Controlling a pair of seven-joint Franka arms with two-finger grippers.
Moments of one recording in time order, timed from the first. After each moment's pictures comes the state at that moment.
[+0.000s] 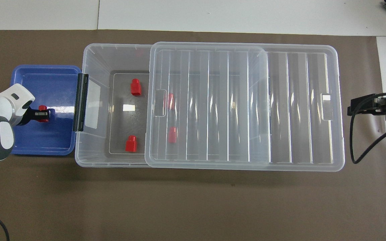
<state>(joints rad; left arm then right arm) 0.20 0.24 -0.06 -2.12 0.03 2.48 0.13 0.06 -0.05 -0.08 -1.65 0.00 1.61 0.13</state>
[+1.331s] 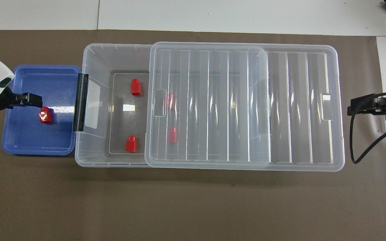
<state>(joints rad) 0.17 0.16 -0.07 -1.83 0.03 2.02 0.10 0.06 -0.05 -0.08 -1.65 0.00 1.61 0.13</state>
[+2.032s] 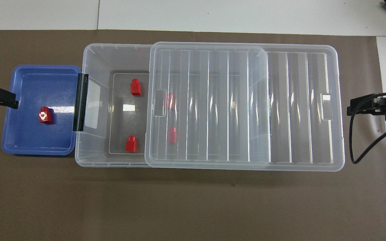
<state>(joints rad) 0.12 0.01 -0.04 -1.61 0.03 1.55 0.10 0.06 -0.06 -0.08 -1.66 0.00 1.62 0.12</state>
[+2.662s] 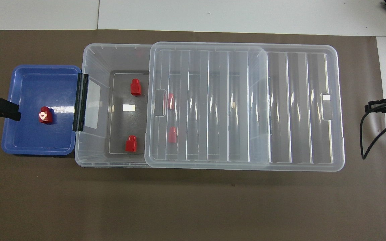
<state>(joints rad) -0.07 0.02 0.08 -1.61 0.03 1.54 0.08 -0.08 0.00 -0.09 -1.84 0.00 1.92 -0.27</state>
